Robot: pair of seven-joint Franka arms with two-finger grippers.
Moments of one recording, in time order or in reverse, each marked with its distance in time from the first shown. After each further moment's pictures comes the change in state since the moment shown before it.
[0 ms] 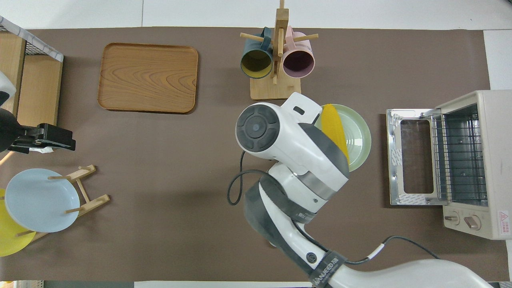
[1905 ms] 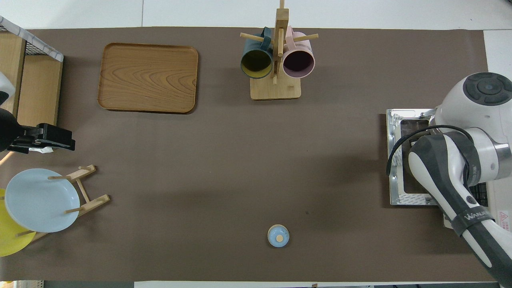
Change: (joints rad) left arm 0.000 0.000 0.001 0.000 0.000 0.000 0.000; right arm -0.631 -0.177 0.000 -0.396 0.058 0.182 -0.494
